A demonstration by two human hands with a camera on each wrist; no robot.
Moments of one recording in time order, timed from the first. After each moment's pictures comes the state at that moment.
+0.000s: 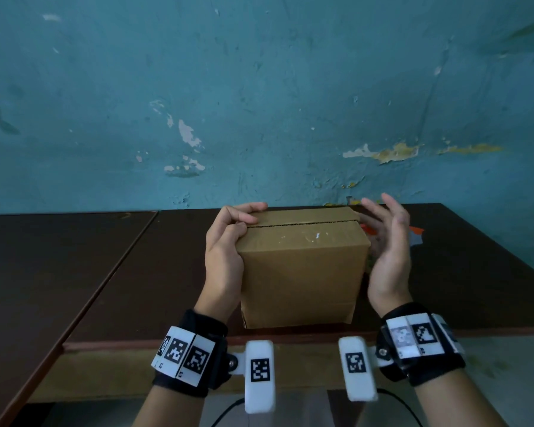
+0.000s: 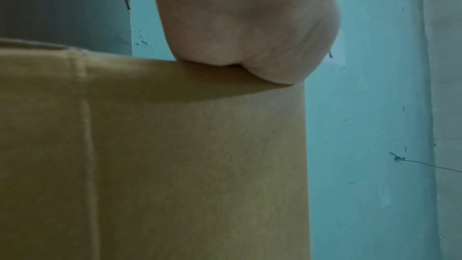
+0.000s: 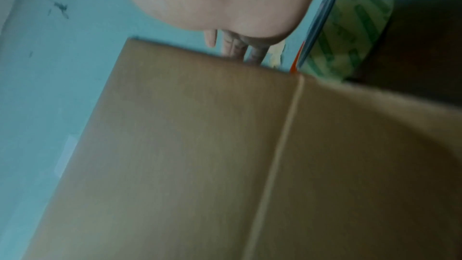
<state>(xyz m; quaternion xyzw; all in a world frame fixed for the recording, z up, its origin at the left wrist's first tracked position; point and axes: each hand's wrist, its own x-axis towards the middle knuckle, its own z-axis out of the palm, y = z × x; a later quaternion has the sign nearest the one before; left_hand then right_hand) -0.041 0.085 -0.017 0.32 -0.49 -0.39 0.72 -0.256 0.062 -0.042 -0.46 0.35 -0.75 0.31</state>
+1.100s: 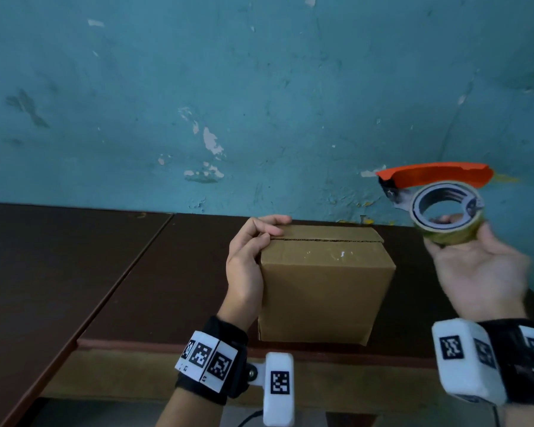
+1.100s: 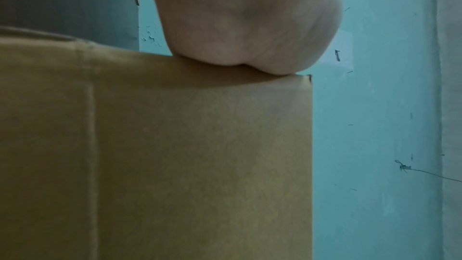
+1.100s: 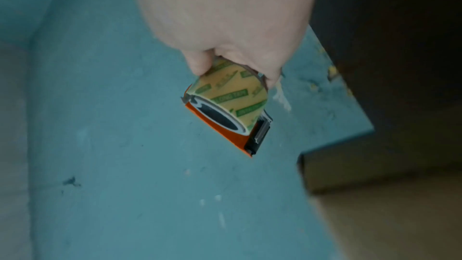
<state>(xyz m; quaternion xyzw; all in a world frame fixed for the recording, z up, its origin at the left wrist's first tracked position) -0.037 0.086 -0.014 0.27 -0.46 -0.44 0.73 -0.313 0.075 0.025 -0.22 0.16 -0.80 0.54</state>
